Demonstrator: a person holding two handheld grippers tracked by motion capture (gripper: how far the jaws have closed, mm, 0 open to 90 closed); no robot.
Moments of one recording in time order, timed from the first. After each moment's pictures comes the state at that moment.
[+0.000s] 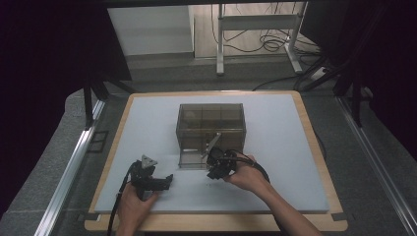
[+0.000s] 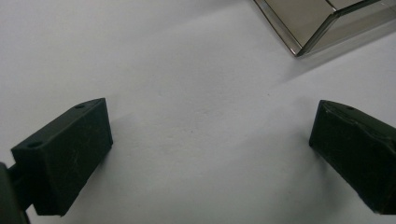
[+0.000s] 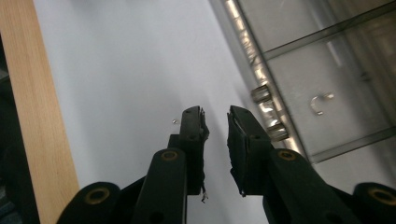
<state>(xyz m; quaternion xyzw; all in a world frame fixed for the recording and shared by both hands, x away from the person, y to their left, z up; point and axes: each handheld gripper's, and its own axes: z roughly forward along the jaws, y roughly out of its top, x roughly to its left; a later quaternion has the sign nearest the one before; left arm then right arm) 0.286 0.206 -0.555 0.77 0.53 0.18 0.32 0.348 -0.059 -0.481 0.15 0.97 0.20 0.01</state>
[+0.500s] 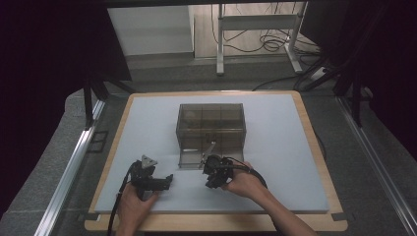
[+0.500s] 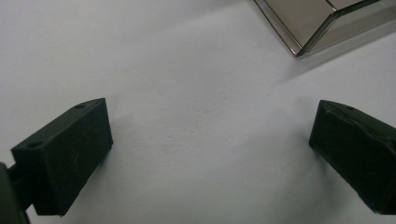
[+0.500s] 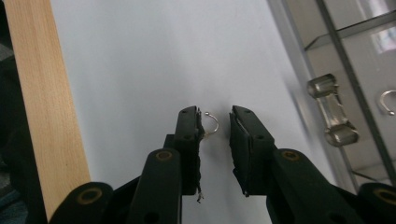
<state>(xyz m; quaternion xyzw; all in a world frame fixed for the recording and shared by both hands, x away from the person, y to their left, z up) 0.286 0.205 -0.555 0.76 0.53 0.18 0.32 0.334 -0.050 -0.500 0.12 0.98 0.18 -0.01</state>
